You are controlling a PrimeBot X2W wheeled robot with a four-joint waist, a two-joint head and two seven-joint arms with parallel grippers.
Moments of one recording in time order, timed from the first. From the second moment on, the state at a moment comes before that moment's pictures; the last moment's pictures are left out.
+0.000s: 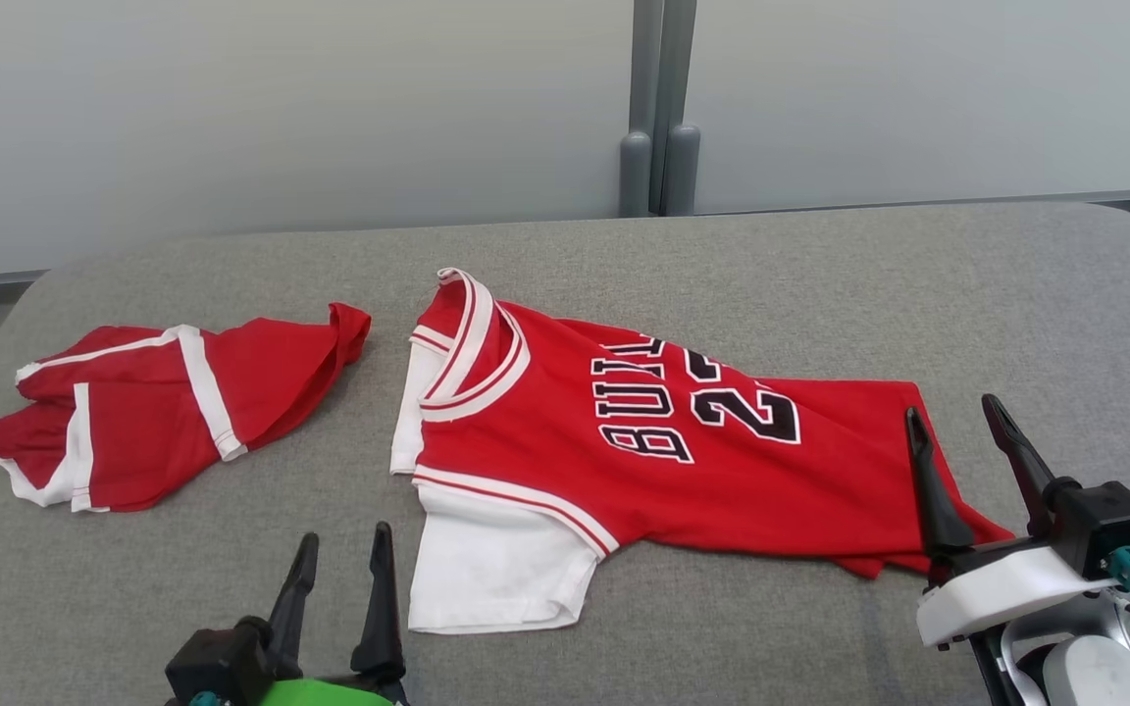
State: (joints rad) left arm 0.12 0.14 -0.31 -0.01 -0.49 0.12 -0.22; right arm -0.02 -0.10 -0.01 0.06 0.11 0.13 -0.19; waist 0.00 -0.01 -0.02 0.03
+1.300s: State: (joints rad) left arm -0.09 0.10 -0.33 0.38 -0.64 0.03 -0.10; right arm 0.02 -0.11 -0.09 0.06 0.13 0.13 -0.16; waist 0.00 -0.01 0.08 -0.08
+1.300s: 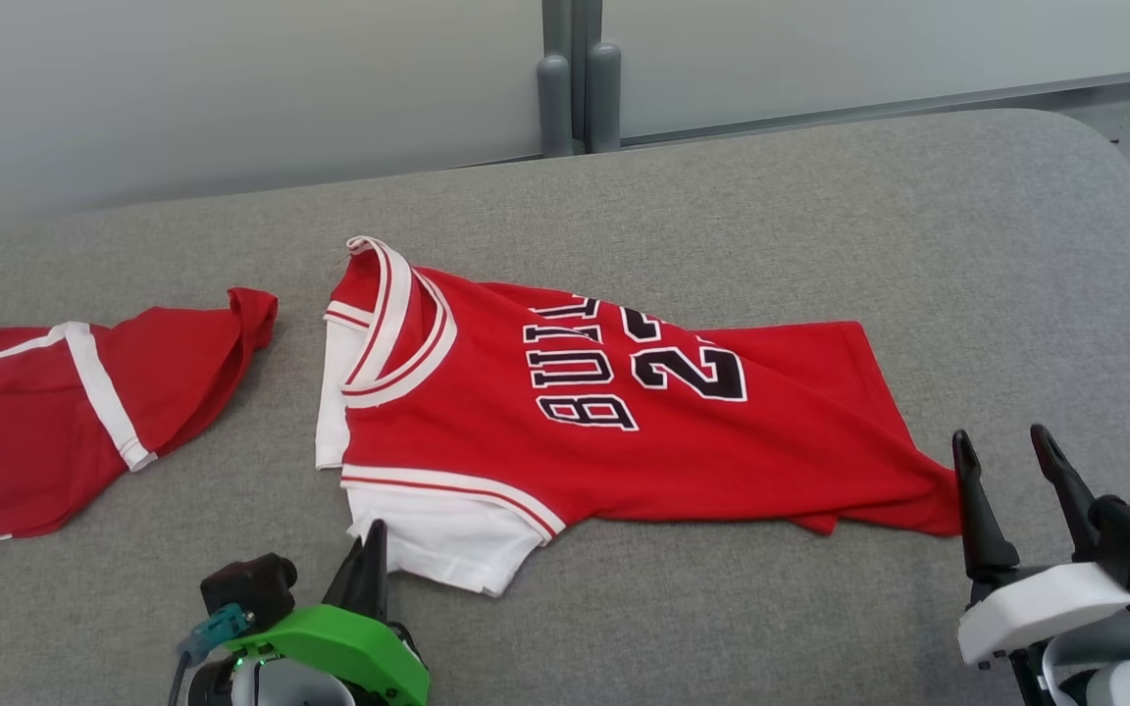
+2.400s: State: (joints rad) left arm 0.08 0.17 -0.31 -0.18 -0.61 0.16 -0.09; right arm 0.05 -0.05 -0.09 0.32 0.27 0.13 0.03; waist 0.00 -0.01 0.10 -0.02
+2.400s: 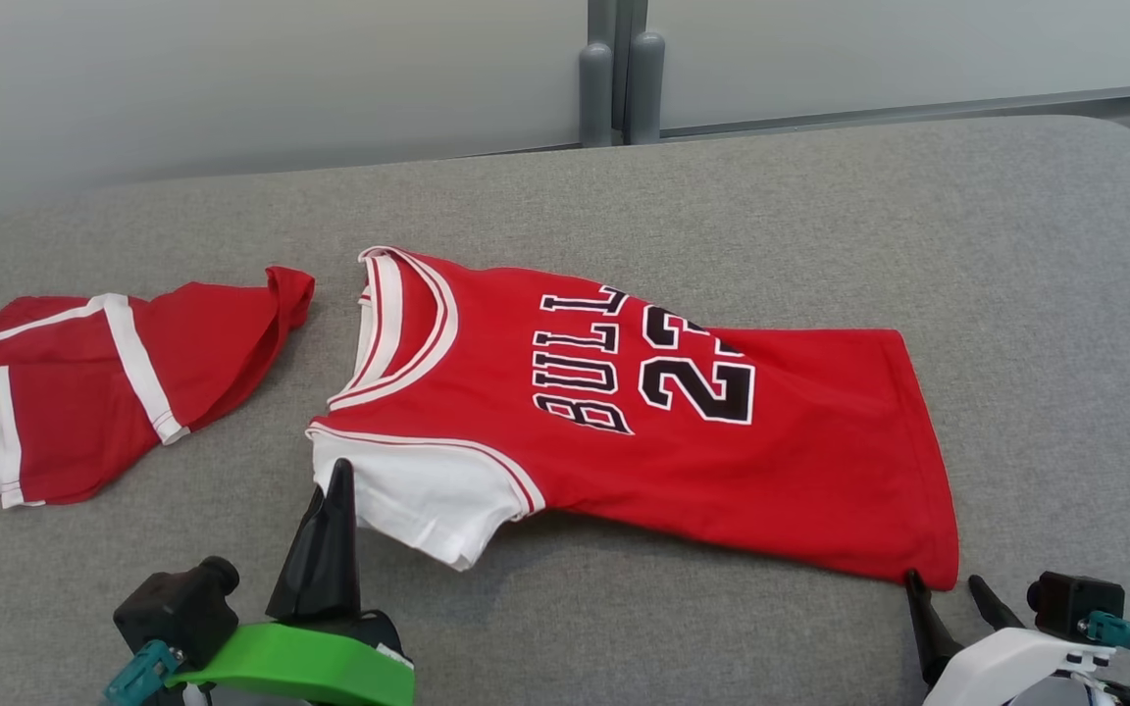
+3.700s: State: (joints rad) left arm 0.08 0.12 -0.27 -0.19 -0.75 0.12 -0.13; right arm -0.07 -0.06 -0.05 0.14 0.45 0.13 -0.07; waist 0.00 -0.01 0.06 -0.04
